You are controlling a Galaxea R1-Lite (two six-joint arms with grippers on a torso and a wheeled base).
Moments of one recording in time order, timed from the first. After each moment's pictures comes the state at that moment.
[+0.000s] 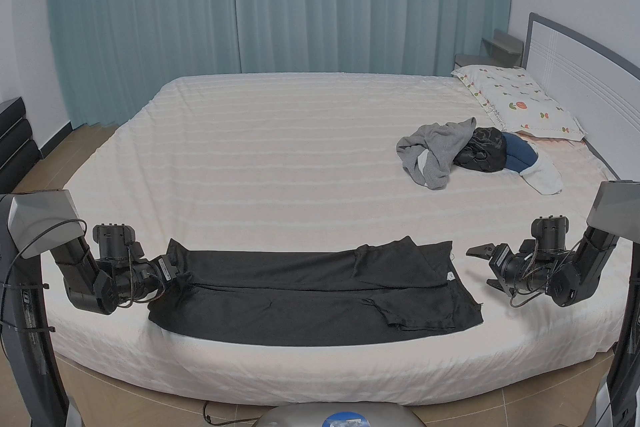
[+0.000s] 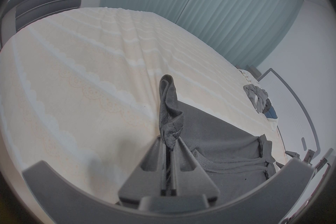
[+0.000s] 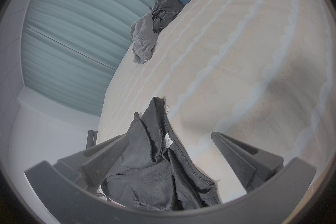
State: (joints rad) left arm 0.09 2.33 -0.72 -0.95 -0.25 -0.43; right arm 0.00 2.26 -0.66 -0.99 0.31 0.82
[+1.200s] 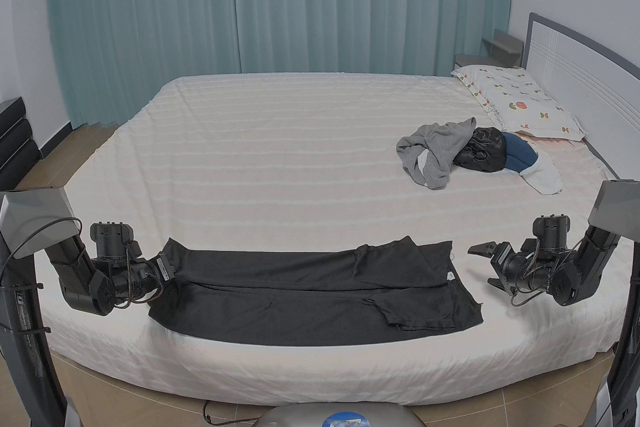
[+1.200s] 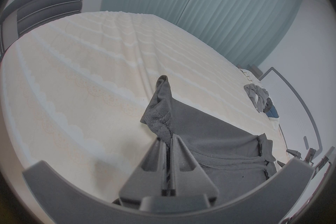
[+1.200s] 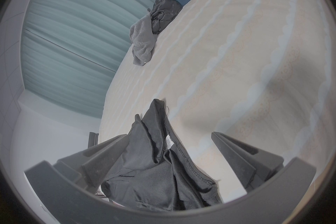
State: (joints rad) left arm 0.08 2.28 -0.68 -0.94 -0.22 -0.43; right arm -0.01 2.26 -0.66 -0.99 0.31 0.84
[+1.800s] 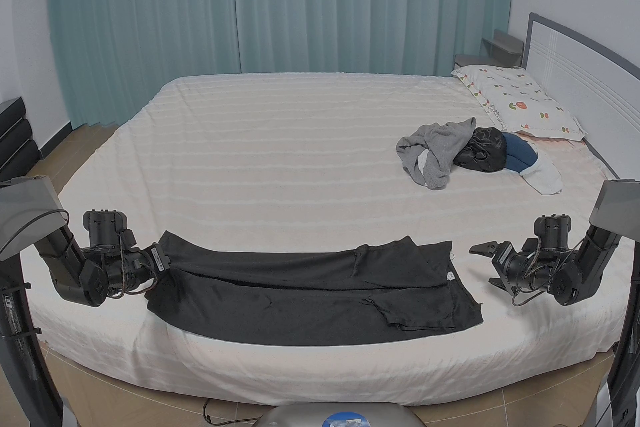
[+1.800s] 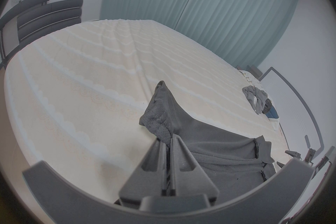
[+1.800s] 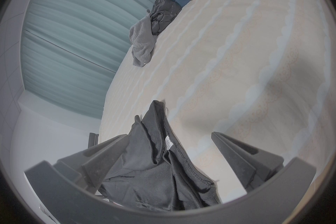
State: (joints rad) left arm 0.08 2.19 -0.69 -0.86 -0.19 -0.41; right arm -0.01 2.26 -0.66 -0.99 0.31 0.84
